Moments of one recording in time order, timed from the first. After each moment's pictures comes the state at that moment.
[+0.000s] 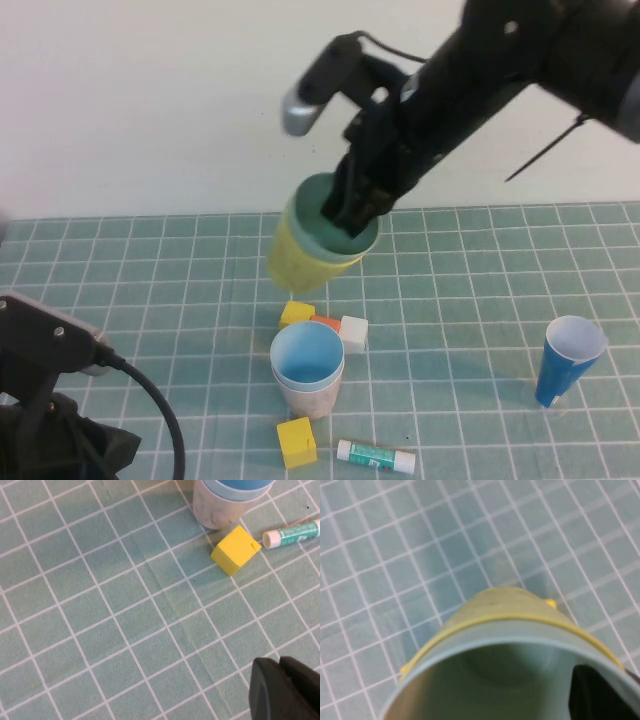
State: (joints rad) right arm 0.56 1.99 -1.90 0.34 1.08 -0.67; left arm -0.48 0.87 -0.61 -0.14 0.75 0.07
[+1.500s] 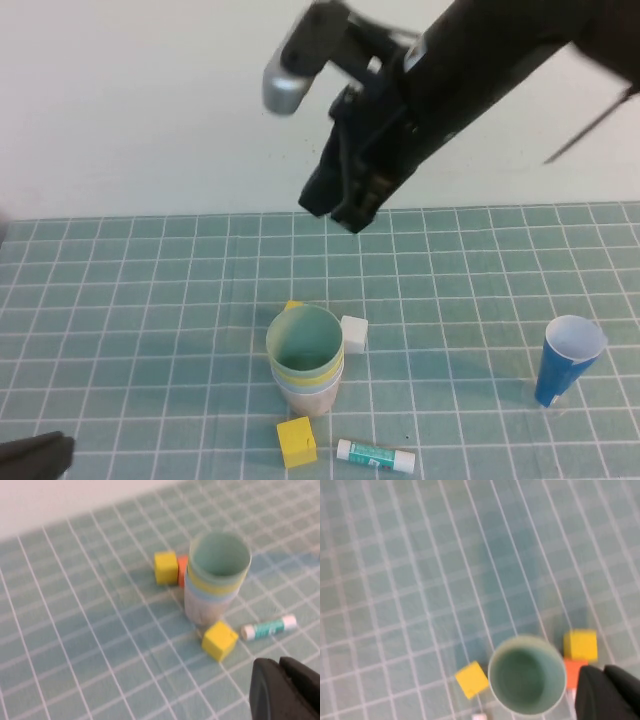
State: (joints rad) right arm 0.62 1.89 -1.92 0.42 1.17 -0.73; left arm -0.48 0.44 -0.52 -0.14 0.72 0.06
